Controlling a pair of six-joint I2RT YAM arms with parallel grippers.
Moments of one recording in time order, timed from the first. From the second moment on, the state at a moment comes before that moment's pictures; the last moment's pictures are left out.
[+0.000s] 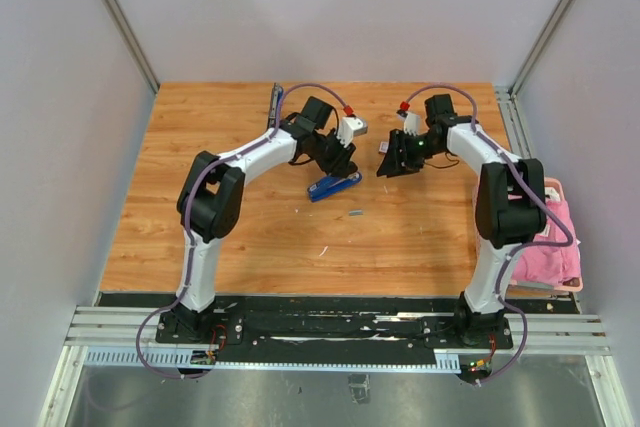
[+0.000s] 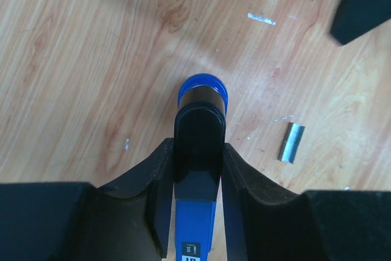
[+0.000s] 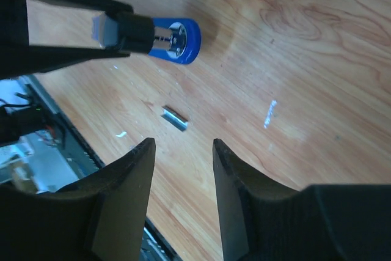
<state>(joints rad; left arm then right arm) -0.57 2.13 1.68 -0.47 0.48 0.34 0.14 1.88 1.41 -0.68 -0.73 0.02</state>
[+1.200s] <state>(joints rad) -0.56 1.99 1.54 -0.29 0.62 0.16 0.14 2.12 1.49 -0.52 -1.05 0.33</state>
